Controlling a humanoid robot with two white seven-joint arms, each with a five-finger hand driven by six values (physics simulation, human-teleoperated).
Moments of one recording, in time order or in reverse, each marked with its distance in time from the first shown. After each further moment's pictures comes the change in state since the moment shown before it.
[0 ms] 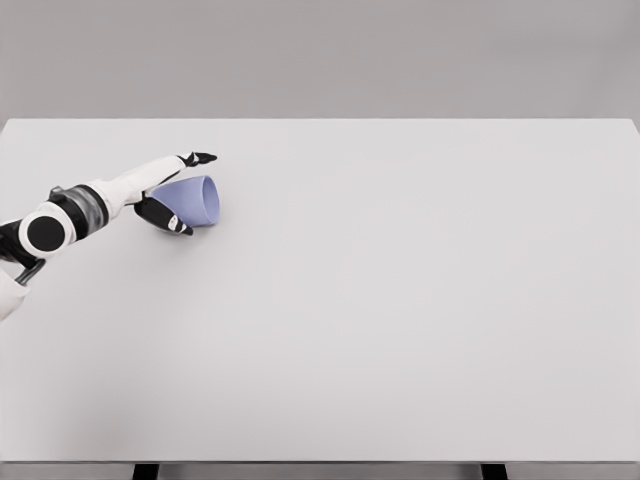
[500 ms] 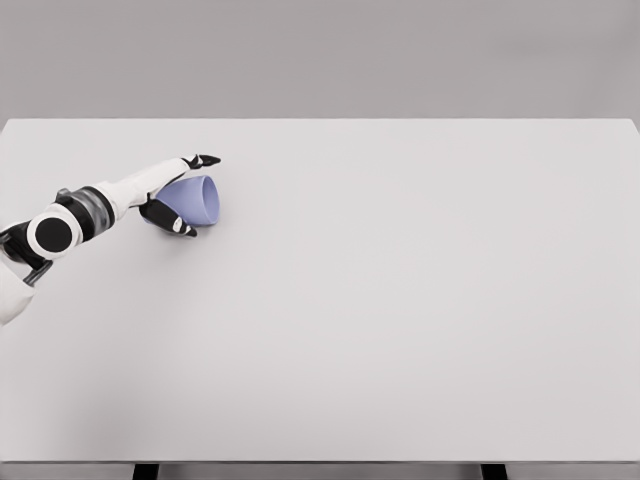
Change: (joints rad) left arm -0.005 -0.019 -0.005 0.019 -0.012 0.001 0.001; right arm 0.000 0.000 0.000 0.000 0.000 0.000 0.000
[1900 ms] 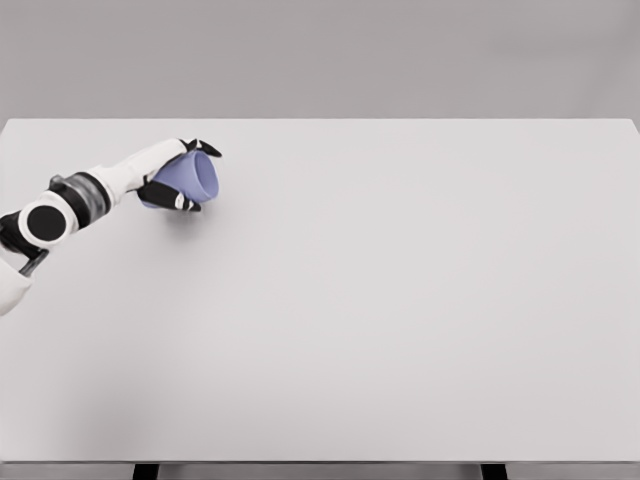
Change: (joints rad) left arm 0.003 -0.009 0.066 -0.023 0.019 -0.001 0.004; right arm 0.000 0.000 0.000 0.000 0.000 0.000 0.000
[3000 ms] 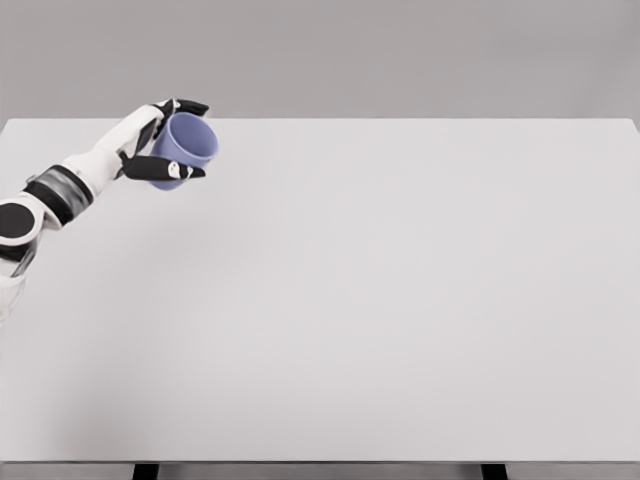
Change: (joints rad) left arm 0.144 -0.079 0.298 -0.037 0.228 -0.051 0.000; right arm 0.000 0.000 0.000 0.000 0.000 0.000 0.000
